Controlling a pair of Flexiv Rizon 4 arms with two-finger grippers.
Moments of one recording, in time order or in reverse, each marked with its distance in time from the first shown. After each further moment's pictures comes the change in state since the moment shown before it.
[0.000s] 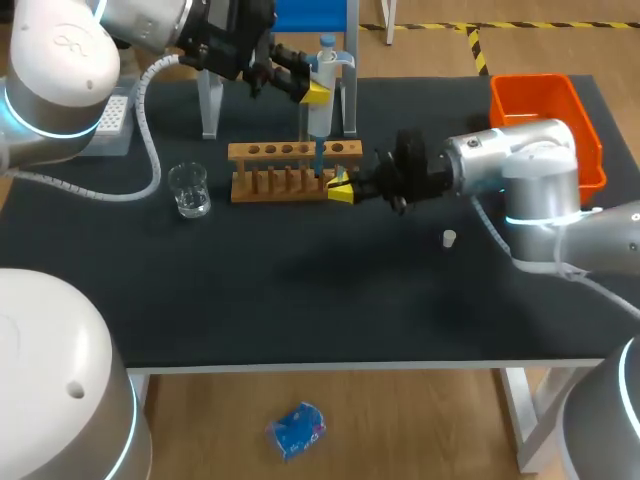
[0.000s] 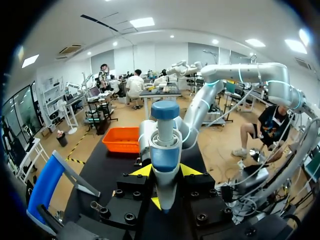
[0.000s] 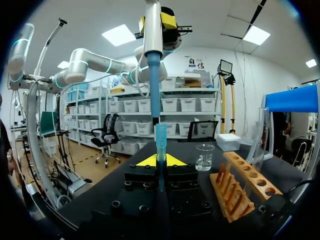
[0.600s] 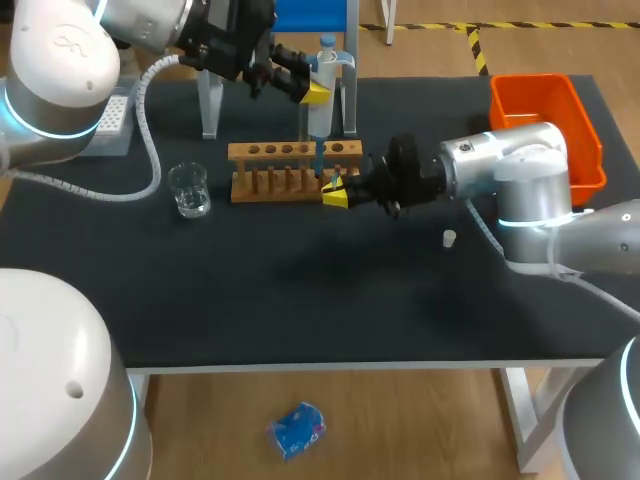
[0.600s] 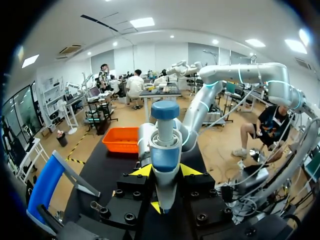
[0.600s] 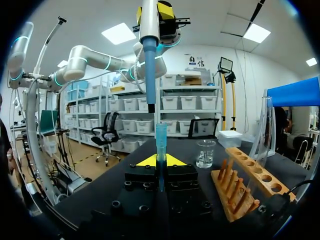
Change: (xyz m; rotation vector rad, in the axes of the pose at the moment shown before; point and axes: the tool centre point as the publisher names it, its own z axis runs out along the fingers) left arm 0.000 0.000 0.000 0.001 0.000 0.000; right arm -0.004 -0.011 0.006 0.012 0.005 0.004
